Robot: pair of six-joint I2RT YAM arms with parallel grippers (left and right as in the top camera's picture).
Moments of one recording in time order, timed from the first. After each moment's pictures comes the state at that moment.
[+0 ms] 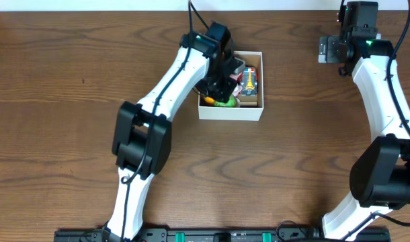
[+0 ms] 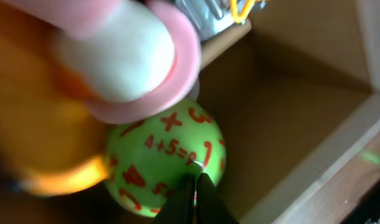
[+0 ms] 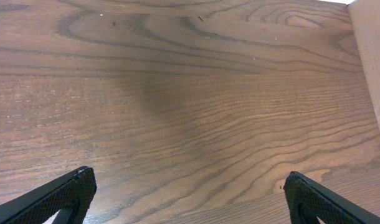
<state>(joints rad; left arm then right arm) -0.48 2.29 2.02 -1.23 0.39 0.16 -0.06 1.87 1.62 -0.65 0.30 -0.08</state>
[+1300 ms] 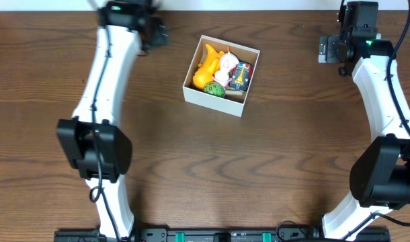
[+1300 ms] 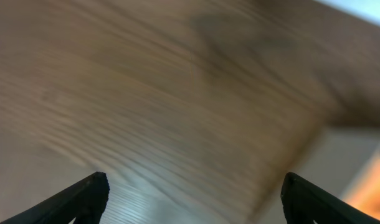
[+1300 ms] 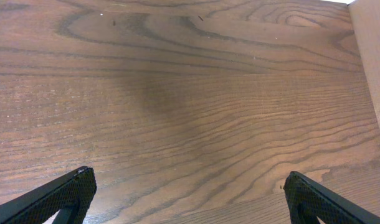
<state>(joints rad) -0.12 2.11 2.15 -1.14 -0.24 -0.49 -0.06 1.87 1.62 -0.65 0.30 -0.08</state>
